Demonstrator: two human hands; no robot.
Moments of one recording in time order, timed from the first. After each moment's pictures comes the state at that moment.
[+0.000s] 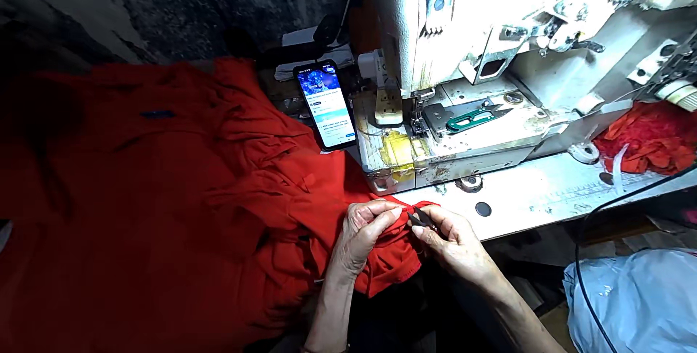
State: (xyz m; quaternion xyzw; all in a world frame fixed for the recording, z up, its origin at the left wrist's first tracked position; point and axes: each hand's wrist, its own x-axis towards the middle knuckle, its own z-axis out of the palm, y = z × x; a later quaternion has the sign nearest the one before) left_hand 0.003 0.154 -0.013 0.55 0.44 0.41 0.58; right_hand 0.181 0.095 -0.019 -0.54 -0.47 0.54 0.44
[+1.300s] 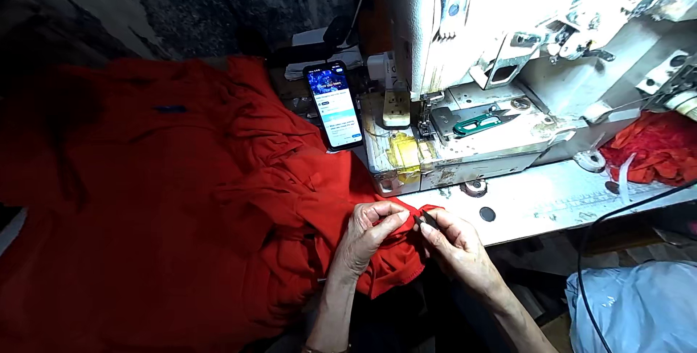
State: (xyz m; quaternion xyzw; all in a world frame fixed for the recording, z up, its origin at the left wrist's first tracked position) left_hand 0.000 0.161 -0.022 0.61 0.37 0.42 0.56; right_hand 0.179 0.096 -0.034 -0.46 -0.50 0.51 0.53
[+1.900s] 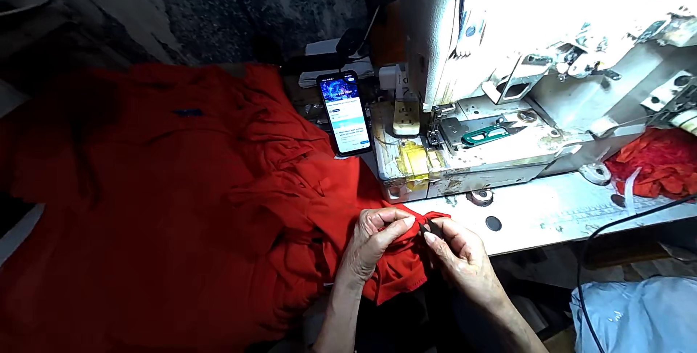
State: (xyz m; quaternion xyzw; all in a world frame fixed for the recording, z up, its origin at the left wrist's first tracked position) left_hand 0.000 0.161 -0.021 0.60 0.38 0.44 0.55; right_hand 0.170 0.095 -0.032 -0.49 -0.50 0.47 0.54
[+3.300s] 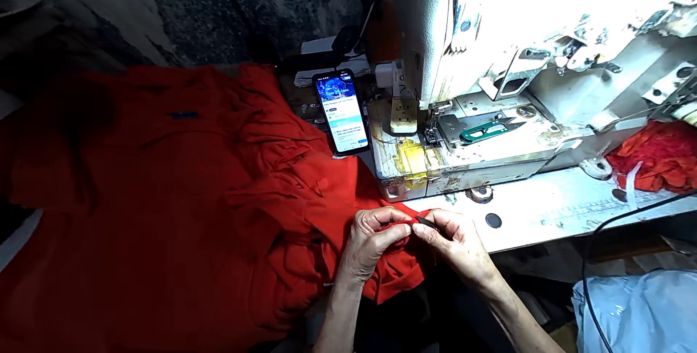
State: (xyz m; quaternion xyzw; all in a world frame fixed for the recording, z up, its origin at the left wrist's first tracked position) left_hand -0.001 0.159 -0.026 0.61 0.35 0.46 0.54; right_hand 0.176 0.117 -0.032 -0.47 -0.52 0.49 0.52
